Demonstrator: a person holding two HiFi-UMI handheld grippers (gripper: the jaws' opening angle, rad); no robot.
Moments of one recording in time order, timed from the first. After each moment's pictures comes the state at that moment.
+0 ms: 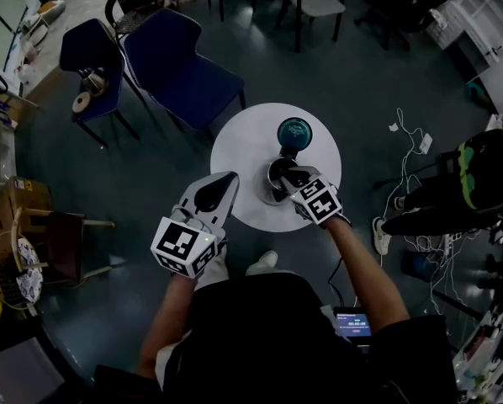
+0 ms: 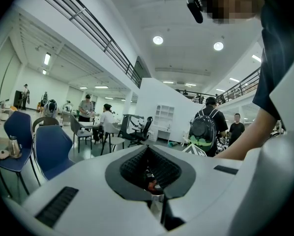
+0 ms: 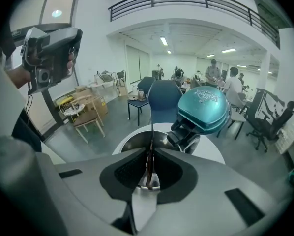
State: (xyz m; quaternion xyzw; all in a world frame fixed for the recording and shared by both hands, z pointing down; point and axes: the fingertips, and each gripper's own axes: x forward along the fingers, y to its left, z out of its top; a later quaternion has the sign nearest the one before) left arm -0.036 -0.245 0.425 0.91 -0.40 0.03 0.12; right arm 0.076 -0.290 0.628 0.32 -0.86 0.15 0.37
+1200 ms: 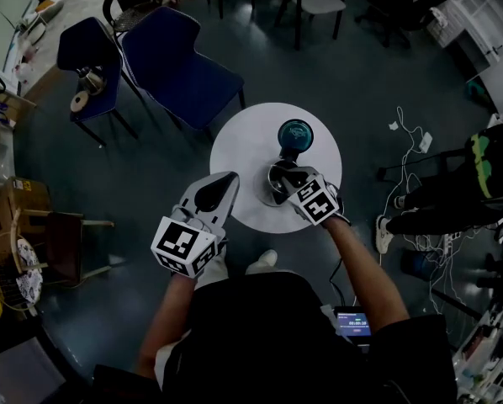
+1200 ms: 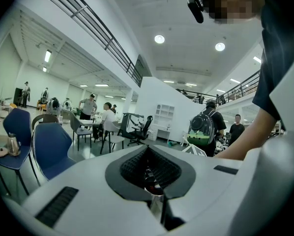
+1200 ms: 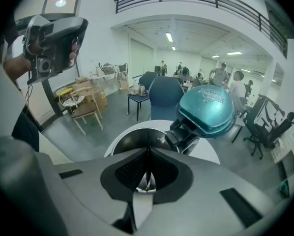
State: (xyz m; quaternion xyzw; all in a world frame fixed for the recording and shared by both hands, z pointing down) left arm -0.042 -0.260 0.435 0.91 -0.40 0.03 0.13; right arm 0.073 -0.301 0.640 0.31 -0.85 0.12 0.41
